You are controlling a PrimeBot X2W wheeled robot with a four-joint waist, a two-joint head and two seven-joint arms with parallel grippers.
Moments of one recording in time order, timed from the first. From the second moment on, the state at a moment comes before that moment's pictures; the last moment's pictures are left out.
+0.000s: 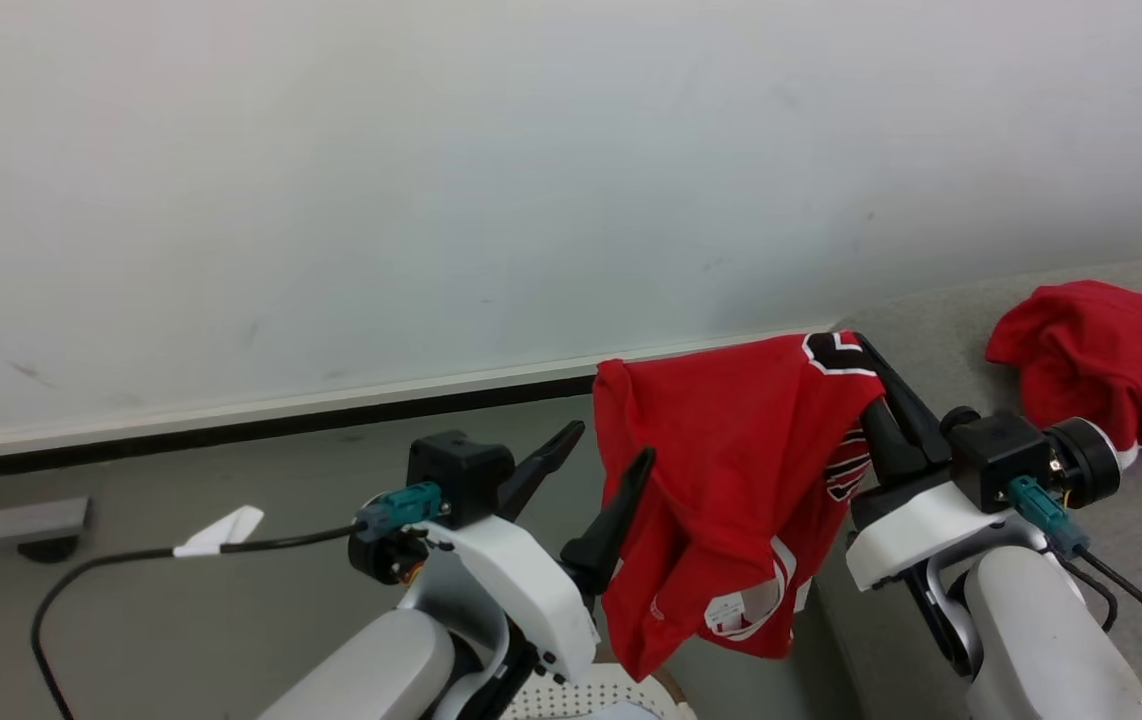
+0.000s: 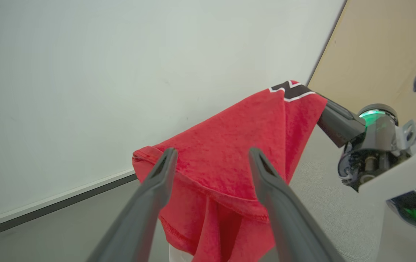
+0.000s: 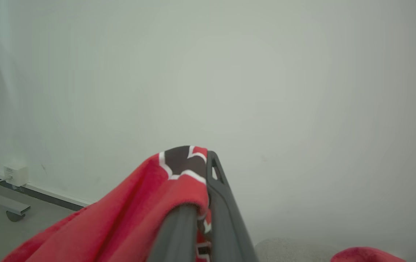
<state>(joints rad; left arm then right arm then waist) -0.51 0.26 -0.78 0.11 -0.69 0.13 -0.01 -0.51 -0.05 0.24 0.50 0.10 0.13 -0.26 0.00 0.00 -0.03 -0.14</state>
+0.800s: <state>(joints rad) -0.53 0.25 -0.83 0.07 -0.68 0.12 -0.01 -0.53 -0.17 0.15 0.34 0.12 0.13 -0.26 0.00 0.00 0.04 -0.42</state>
